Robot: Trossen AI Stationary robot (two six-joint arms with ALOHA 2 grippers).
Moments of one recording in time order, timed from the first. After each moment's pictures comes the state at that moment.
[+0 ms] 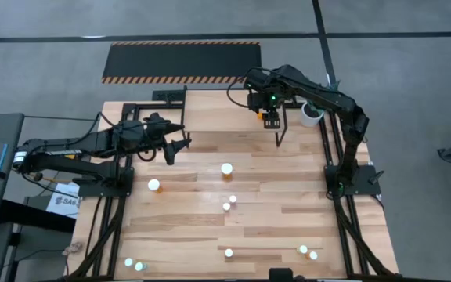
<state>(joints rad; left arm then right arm) 0.11 0.83 0.78 -0.23 -0.27 -0.25 -0.51 1.87 1.95 -1.46 0.18 -0.53</state>
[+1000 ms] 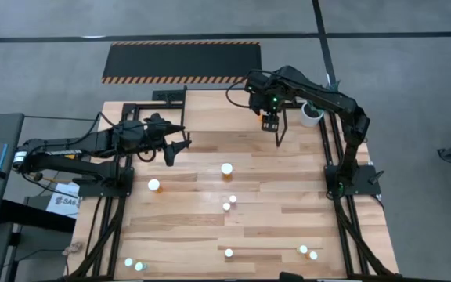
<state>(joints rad) 0.11 0.83 0.78 -0.24 -0.24 -0.26 -0.49 1.86 1.95 -1.53 0.16 -0.31</state>
